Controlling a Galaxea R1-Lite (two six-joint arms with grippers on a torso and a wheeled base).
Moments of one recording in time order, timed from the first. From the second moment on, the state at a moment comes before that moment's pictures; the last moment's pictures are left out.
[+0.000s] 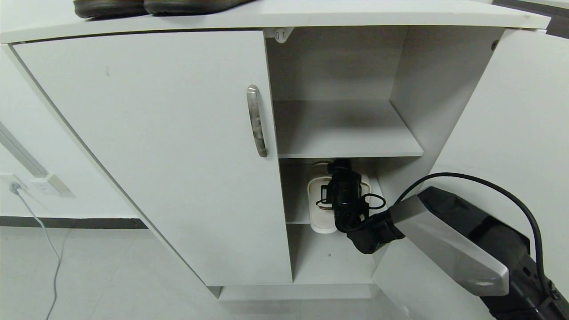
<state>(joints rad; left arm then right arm) 0.00 0.00 0.00 0.00 -0.03 0.00 0.61 2.58 -1.67 -0.83 -0.63 0.06</state>
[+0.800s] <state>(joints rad) 0.00 0.00 0.00 0.00 -0.03 0.00 0.68 2.43 -1.30 -1.01 -0.65 0.04</state>
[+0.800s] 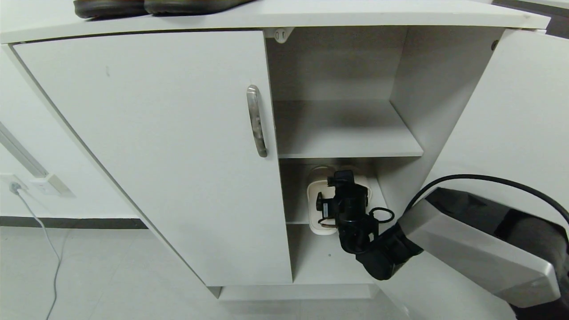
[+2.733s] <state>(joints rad) 0.00 0.00 0.00 0.00 -0.03 0.00 0.83 2.15 -0.72 -1.29 -0.64 0.04</state>
